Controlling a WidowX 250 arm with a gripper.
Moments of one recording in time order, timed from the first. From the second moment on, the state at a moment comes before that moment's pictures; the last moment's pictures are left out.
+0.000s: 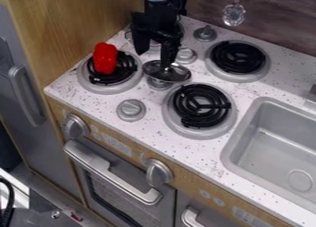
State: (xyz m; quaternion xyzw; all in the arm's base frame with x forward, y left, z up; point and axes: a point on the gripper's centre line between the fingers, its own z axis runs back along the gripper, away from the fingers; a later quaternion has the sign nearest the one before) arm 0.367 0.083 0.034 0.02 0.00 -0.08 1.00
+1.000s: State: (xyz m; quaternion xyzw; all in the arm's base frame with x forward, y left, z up) arm 0.374 0.201 0.037 0.03 0.00 0.18 0.98
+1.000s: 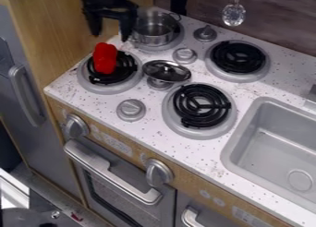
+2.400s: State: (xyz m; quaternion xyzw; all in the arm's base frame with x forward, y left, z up) arm 0.374 0.187 -0.029 0.04 0.07 0.32 0.95
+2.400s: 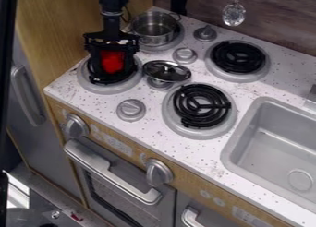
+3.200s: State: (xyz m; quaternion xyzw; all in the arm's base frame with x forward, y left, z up) arm 0.356 0.116 0.014 0.07 0.01 0.17 0.98
